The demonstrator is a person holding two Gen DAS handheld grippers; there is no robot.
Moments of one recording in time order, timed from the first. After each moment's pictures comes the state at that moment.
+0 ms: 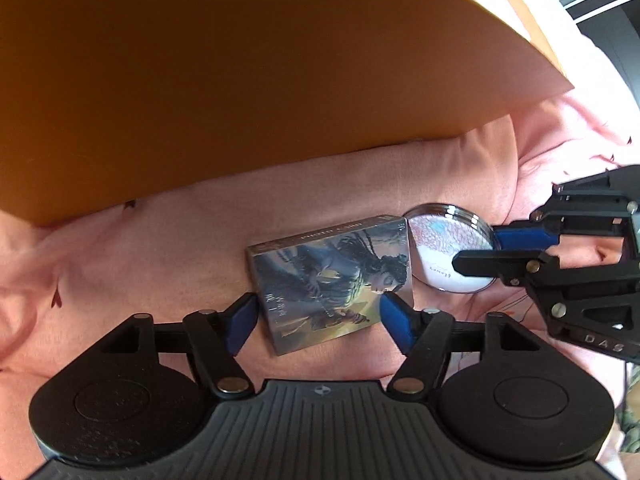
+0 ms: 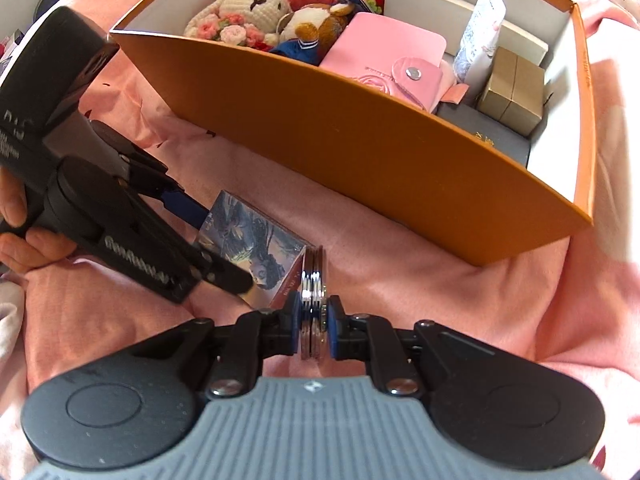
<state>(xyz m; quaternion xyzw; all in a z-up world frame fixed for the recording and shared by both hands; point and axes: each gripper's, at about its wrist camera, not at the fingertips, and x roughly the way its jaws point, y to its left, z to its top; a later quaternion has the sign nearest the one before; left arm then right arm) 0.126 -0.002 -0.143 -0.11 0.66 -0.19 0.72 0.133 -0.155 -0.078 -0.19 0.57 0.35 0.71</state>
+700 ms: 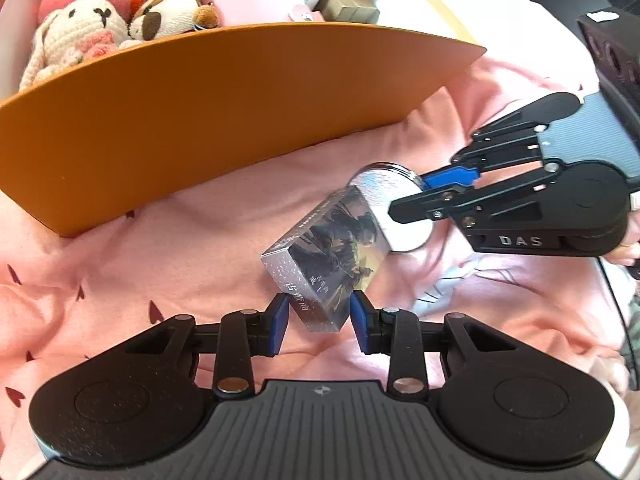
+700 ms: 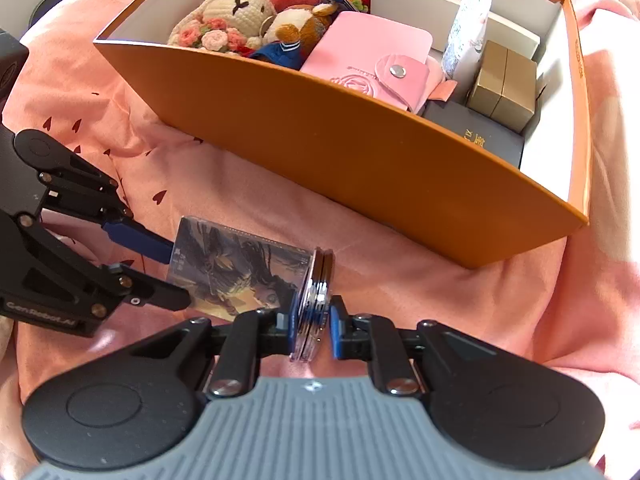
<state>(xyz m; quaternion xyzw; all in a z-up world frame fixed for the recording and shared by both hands) 0.091 -0.007 -0.096 -0.07 0.62 -0.23 0.75 0.139 -0.157 -0.084 -0.18 0.57 0.35 0.72</state>
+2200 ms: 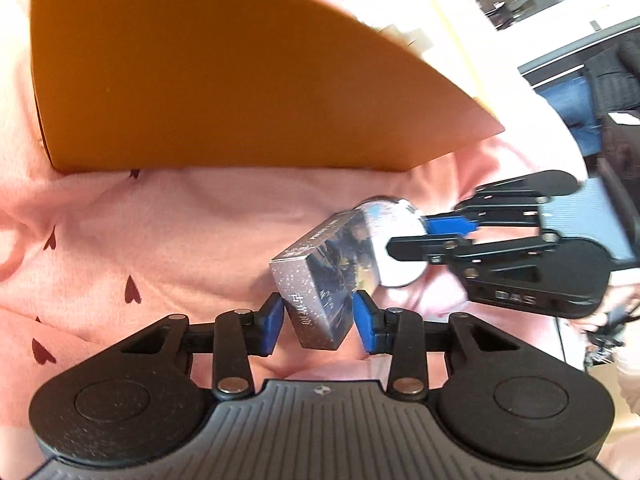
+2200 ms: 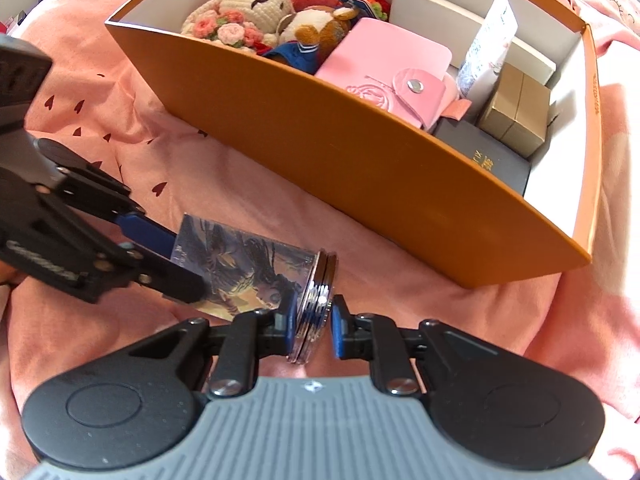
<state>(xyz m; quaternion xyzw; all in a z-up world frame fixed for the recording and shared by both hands) 0.081 0.040 -0.115 -0.23 0.58 -0.22 0.75 0.139 -0.147 -0.085 -0.22 0.56 0.36 0.71</state>
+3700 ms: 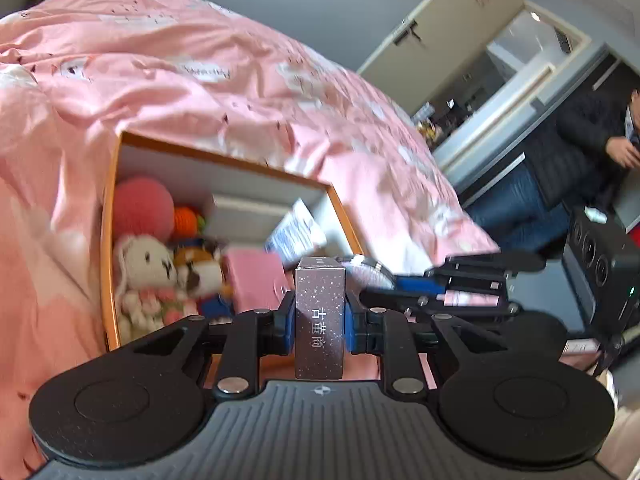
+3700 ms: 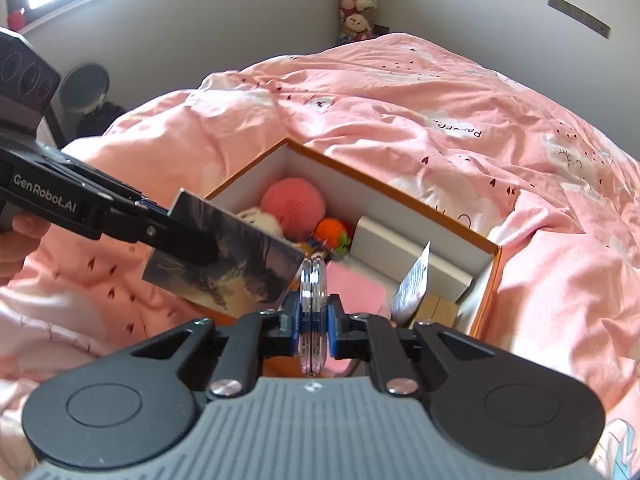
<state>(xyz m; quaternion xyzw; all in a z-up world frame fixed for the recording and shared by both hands) 0.123 0.072 0.028 -0.25 0.40 -0.20 0.86 0.161 -0.133 0.051 -0.18 0.37 0.38 0.83</state>
